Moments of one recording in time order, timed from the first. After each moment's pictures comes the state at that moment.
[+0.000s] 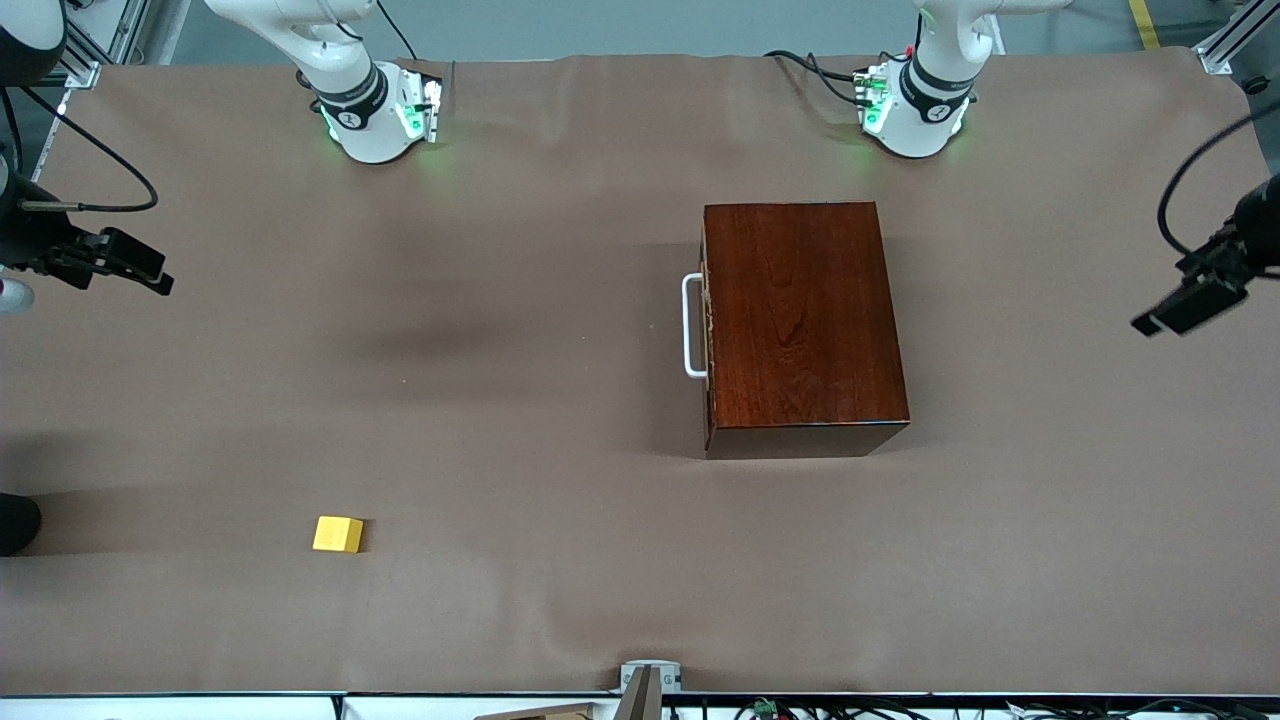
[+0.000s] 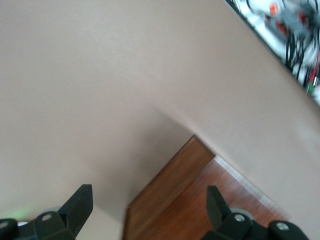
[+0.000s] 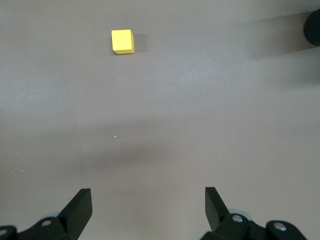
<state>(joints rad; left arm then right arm) 0.00 0.08 -0.02 -1.44 -0.07 1.55 -0.67 -0.02 -0.04 -0.04 -1.69 0.01 1.65 0.04</state>
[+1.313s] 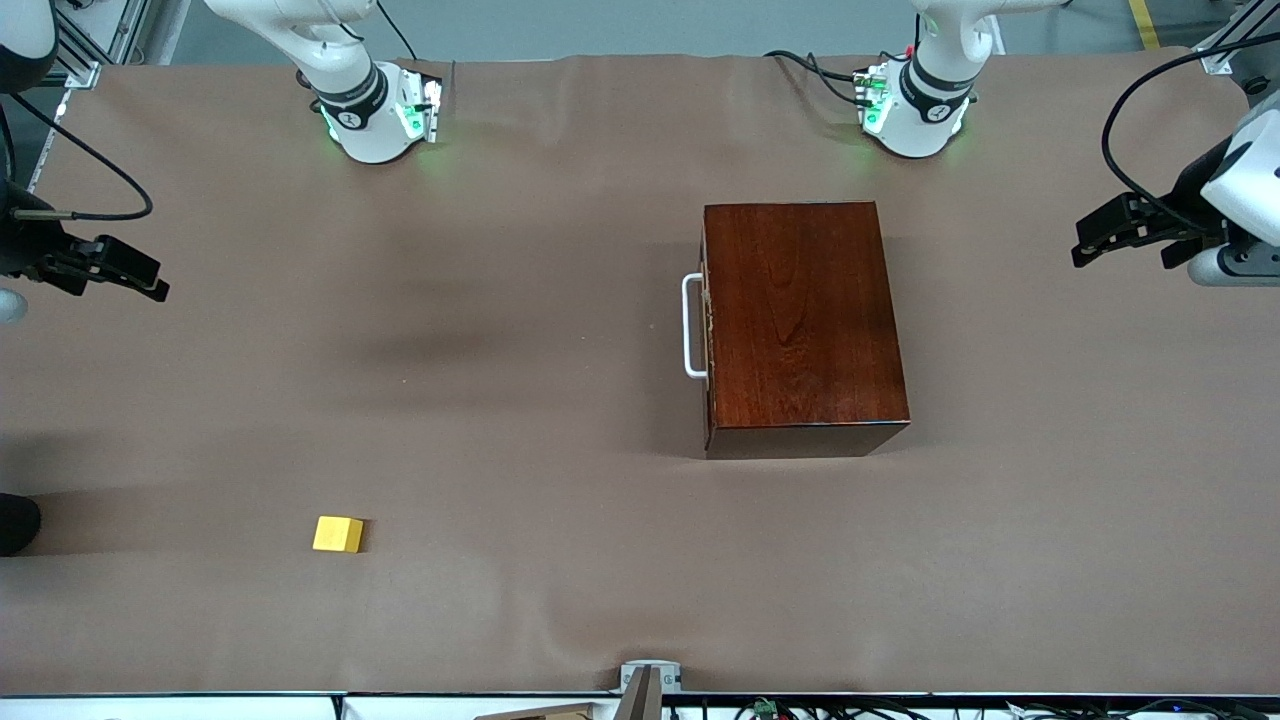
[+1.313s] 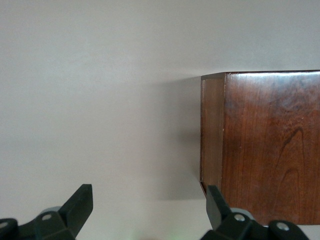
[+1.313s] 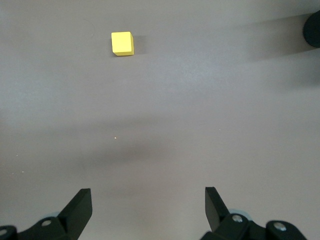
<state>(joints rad) 0.07 0.00 -0.13 -1.57 -0.03 1.54 -0.04 -0.02 0.00 -0.04 -1.64 0.01 1.62 0.05</state>
